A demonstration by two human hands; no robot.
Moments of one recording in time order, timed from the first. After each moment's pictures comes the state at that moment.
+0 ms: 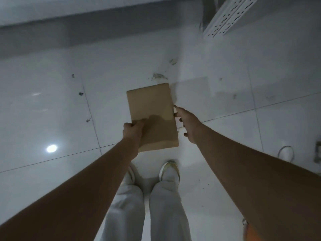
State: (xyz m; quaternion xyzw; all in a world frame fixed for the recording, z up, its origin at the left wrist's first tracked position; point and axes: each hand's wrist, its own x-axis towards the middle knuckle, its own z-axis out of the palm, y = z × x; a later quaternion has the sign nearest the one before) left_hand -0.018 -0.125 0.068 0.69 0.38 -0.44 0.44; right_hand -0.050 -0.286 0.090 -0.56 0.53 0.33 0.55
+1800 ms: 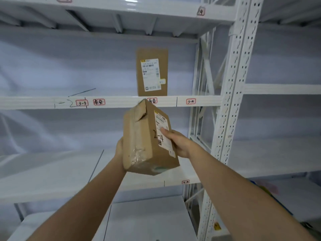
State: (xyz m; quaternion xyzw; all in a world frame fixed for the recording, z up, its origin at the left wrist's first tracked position) left_hand 0.046 -0.089 1.031 0.45 -0.02 -0.14 0.88; right_hand 0.026 -0.275 1.044 -0.66 -0.04 0.06 0.75
